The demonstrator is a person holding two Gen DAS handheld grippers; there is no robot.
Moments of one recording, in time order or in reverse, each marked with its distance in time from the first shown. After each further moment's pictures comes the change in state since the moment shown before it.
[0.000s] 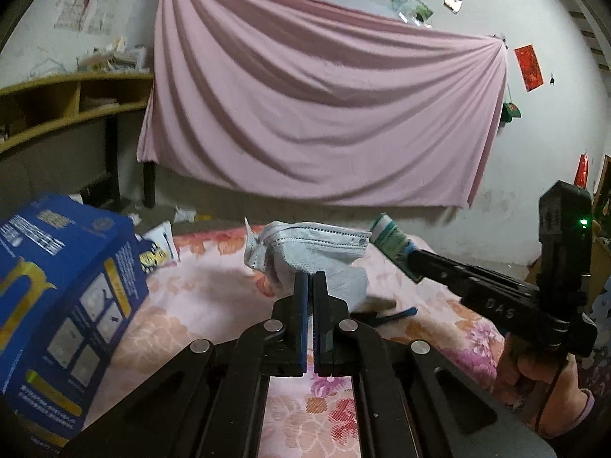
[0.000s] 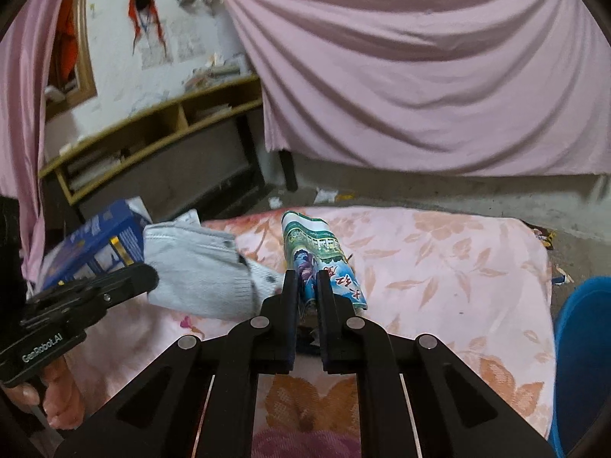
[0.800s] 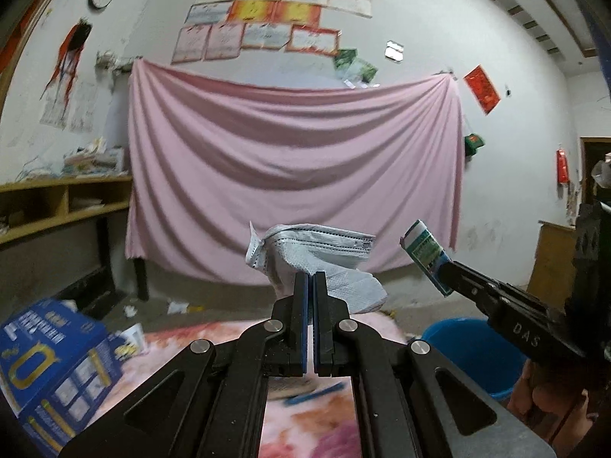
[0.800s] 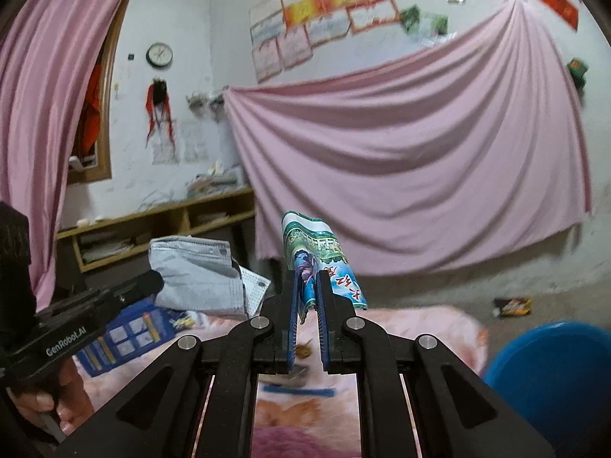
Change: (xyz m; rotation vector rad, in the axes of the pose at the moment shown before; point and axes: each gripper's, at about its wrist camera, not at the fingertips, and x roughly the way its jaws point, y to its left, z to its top) left arm -0.047 -0.110 0.026 0.167 -0.306 -0.024; right arm -0.128 -0.019 -0.007 -0.029 -0.441 -0.065
